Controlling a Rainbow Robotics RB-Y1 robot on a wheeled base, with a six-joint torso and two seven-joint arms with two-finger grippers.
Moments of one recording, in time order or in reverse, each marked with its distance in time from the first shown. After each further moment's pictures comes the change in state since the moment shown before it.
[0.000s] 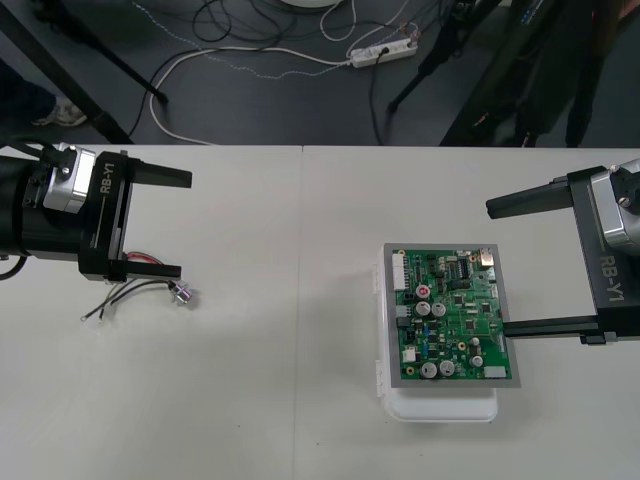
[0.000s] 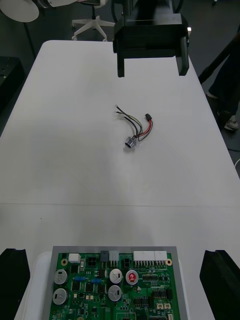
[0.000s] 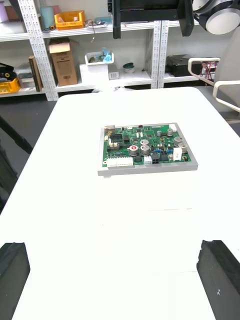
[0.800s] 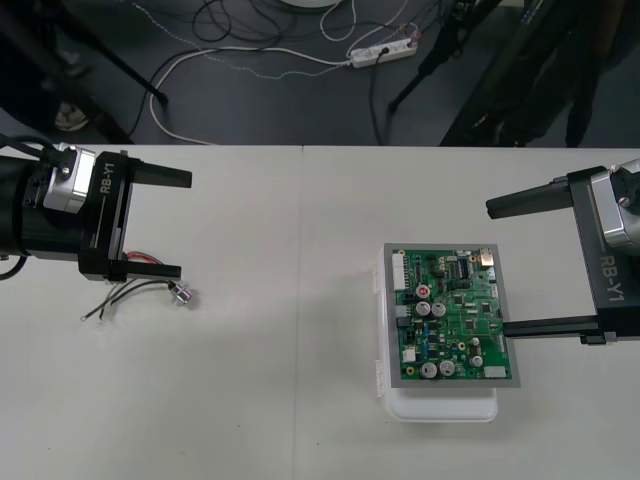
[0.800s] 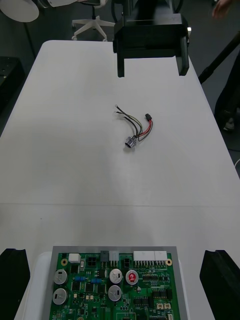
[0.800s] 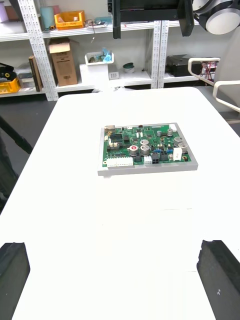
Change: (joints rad) right arm 0.000 0.000 0.000 0.000 0.000 0.000 0.000; left arm 0.000 0.000 0.000 0.000 0.000 0.000 0.000
